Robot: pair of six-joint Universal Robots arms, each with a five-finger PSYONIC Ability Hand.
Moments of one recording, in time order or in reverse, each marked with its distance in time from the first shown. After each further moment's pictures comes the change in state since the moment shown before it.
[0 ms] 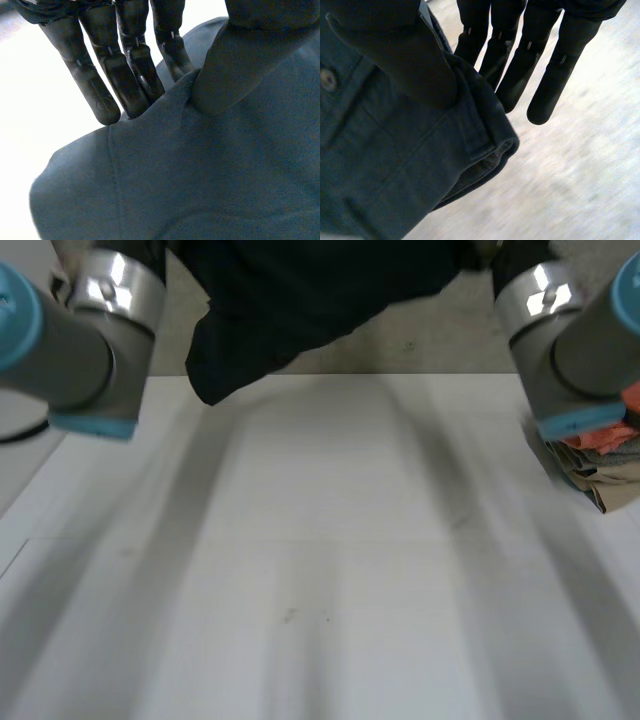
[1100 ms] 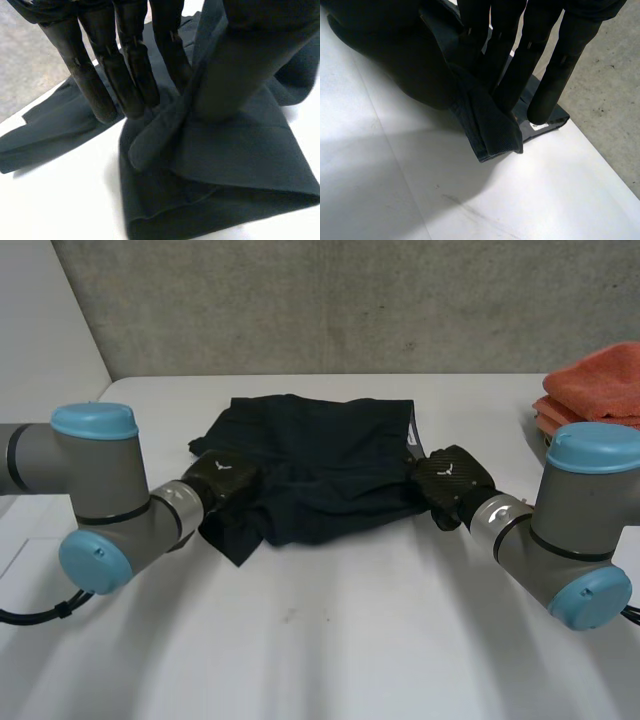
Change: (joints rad) left arm 0.036 -0.213 -0.213 -0.691 0.088 0.103; right arm -0.010 -0.051 0.641 0.292 -0.052 -0.305; left_hand -0.092 -0.166 -0.163 -0.163 -0.125; right_hand 0.000 0.007 0.007 0.000 0.000
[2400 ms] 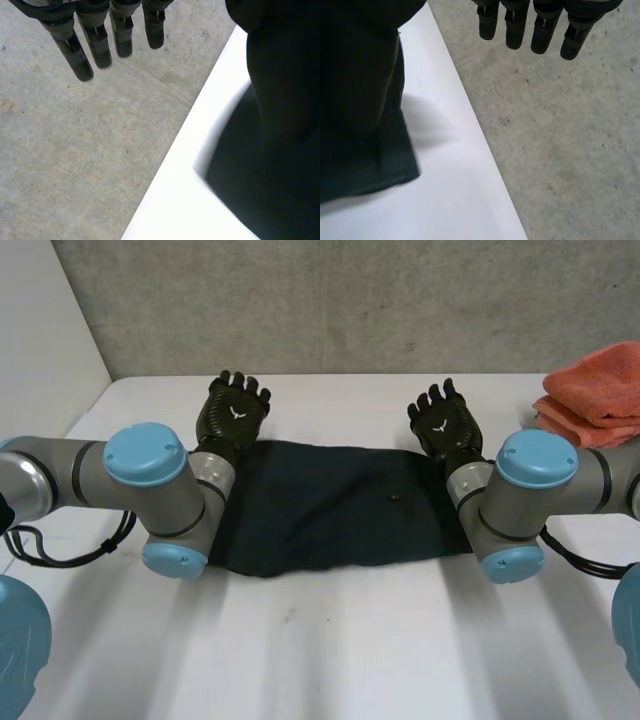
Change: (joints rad) left arm -0.113 -0.106 0.075 0.528 -0.273 0.338; right arm 0.046 0.291 -0.311 -0.310 0.214 -0.220; left_hand -0.840 -0.794 -0.788 -0.795 -0.779; right_hand -0.877 -0.963 -0.978 -0.976 -0.945
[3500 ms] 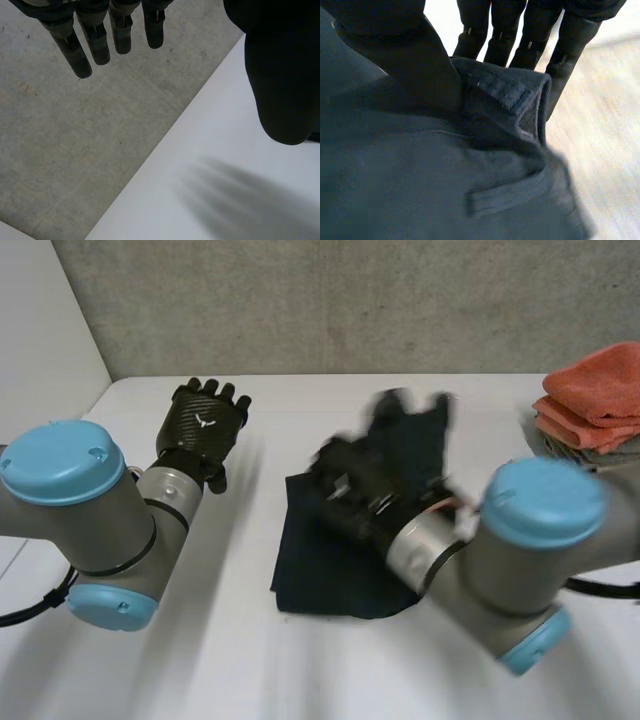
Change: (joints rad) left arm -0.003 0.392 -0.386 -0.084 -0.031 -0.164; right arm 0.221 -0.364 0.394 0.075 -0.364 -0.300; left_hand -0.004 -0.032 -0.031 -0.034 -0.022; right_hand 0.884 0.953 0.964 0.978 0.944
